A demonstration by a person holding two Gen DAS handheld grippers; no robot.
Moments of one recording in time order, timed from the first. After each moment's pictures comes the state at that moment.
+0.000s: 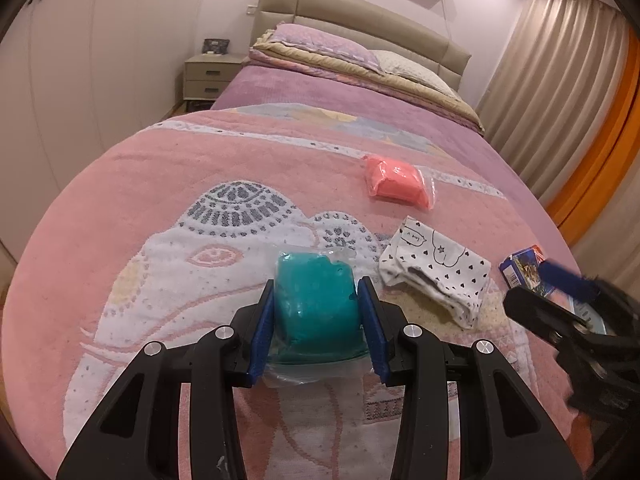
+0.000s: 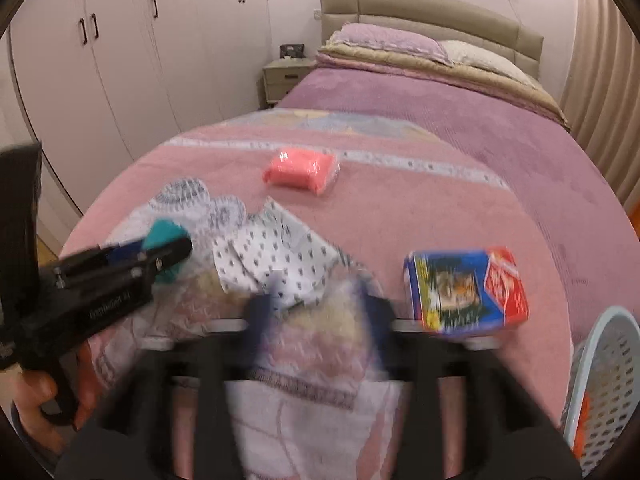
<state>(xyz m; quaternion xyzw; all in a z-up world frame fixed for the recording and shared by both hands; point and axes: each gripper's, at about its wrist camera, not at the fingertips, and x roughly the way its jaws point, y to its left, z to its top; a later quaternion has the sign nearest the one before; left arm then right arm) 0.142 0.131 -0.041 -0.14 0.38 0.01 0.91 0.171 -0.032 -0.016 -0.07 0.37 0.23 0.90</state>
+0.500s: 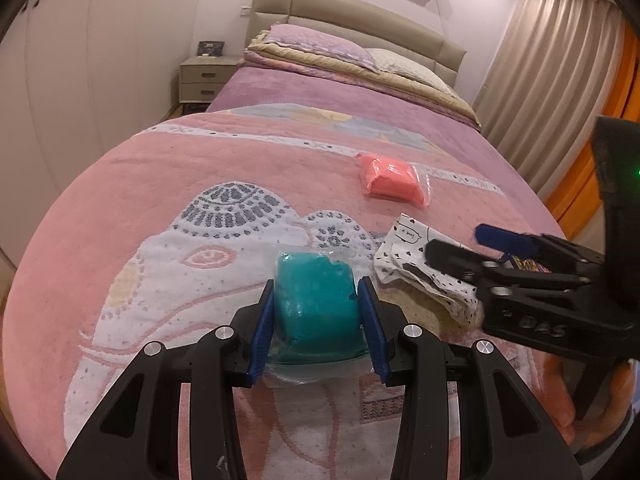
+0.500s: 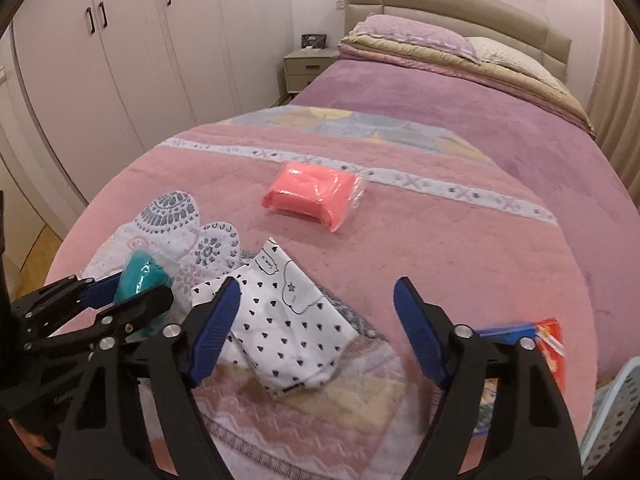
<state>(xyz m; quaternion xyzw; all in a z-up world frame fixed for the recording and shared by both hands) 0.144 0.130 -0.042 -0.13 0.39 0.00 0.91 0.234 -0.004 -0.041 -0.10 0.41 0.25 0.87</state>
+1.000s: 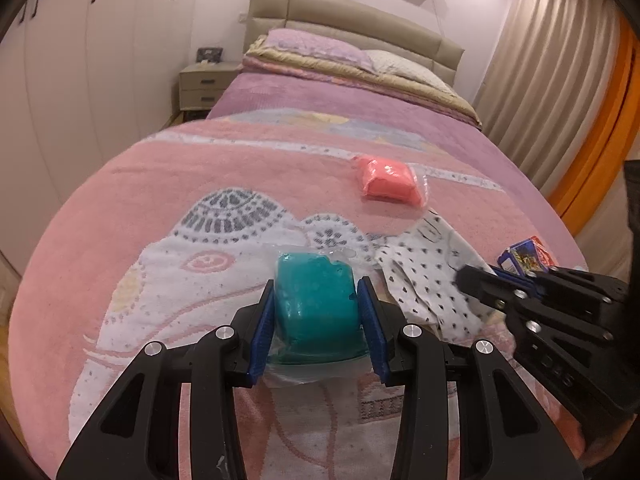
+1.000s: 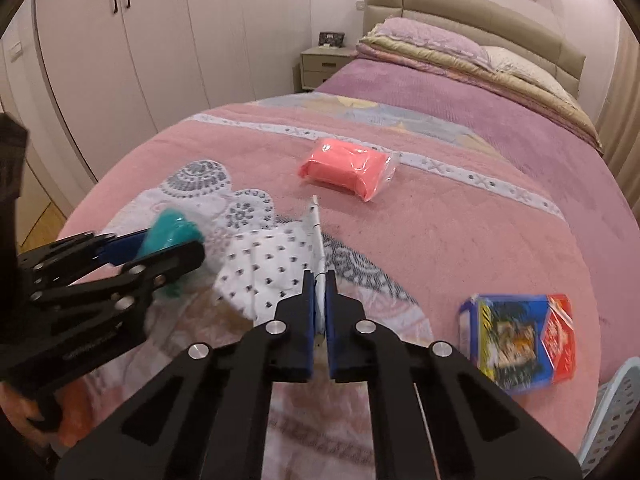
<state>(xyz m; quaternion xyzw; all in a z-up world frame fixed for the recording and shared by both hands) 0.140 0.123 -0.037 -0.11 0.38 0.01 0.92 0.192 -0.006 -0.040 -0.11 0.38 0.26 0.88</state>
